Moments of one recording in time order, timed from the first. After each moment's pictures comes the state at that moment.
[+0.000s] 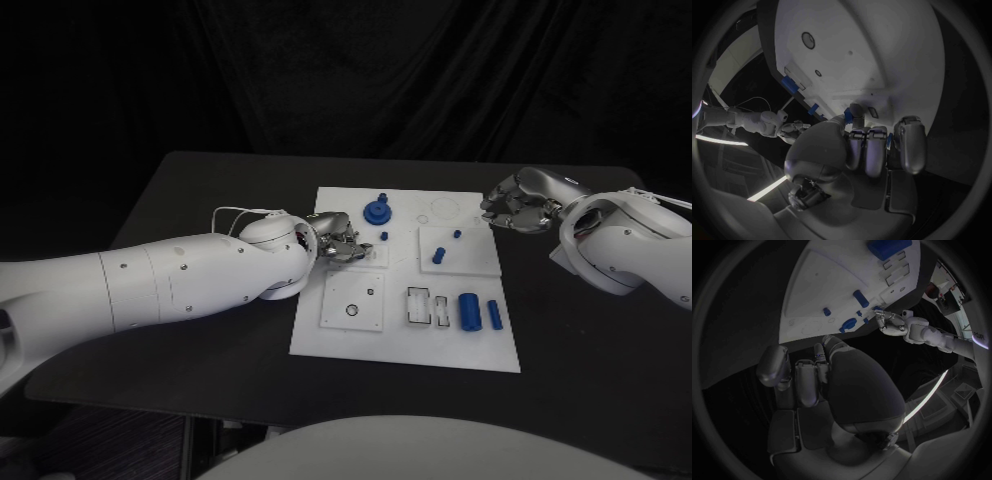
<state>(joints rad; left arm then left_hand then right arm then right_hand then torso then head) 1.21 -0.58 -0.21 1.40 -1.26 -0.21 -0.35 1.18 0.13 0.09 0.27 0.29 1.05 0.01 0.40 1.31 1.47 -0.04 1.58 1.31 1.47 -0.09 1.57 1.31 0.07 1.44 0.02 1.37 1.31 1.33 -1.01 -0.25 1.55 -1.27 -0.42 -0.19 1.53 -0.06 0.21 0.26 0.33 0.92 0.13 0.17 0.18 1.37 0.04 1.38 1.28 1.46 -0.03 1.36 1.31 0.09 1.40 0.08 1.08 1.31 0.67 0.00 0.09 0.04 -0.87</state>
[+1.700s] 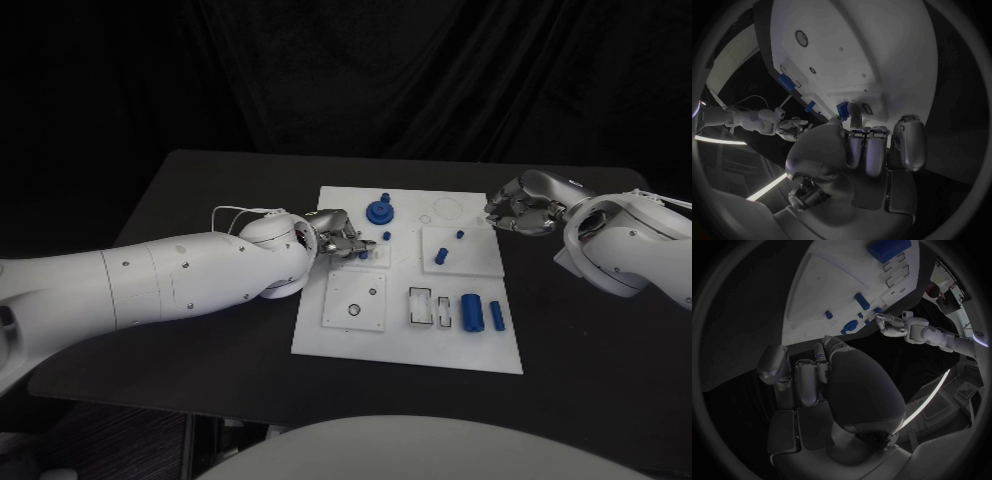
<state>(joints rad) 1.21 -0.59 -0.21 1.39 -1.26 -0.24 -0.35 1.10 0.21 -0.15 0.26 0.23 1.03 0.03 0.30 1.31 1.47 -0.03 1.58 1.31 1.47 -0.07 1.57 1.31 0.07 1.44 0.04 1.35 1.31 1.33 -1.01 -0.25 1.55 -1.26 -0.40 -0.20 1.52 -0.06 0.22 0.27 0.34 0.92 0.13 0.17 0.18 1.36 0.04 1.37 1.28 1.46 -0.03 1.36 1.30 0.09 1.40 0.08 1.06 1.31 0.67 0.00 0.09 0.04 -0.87</state>
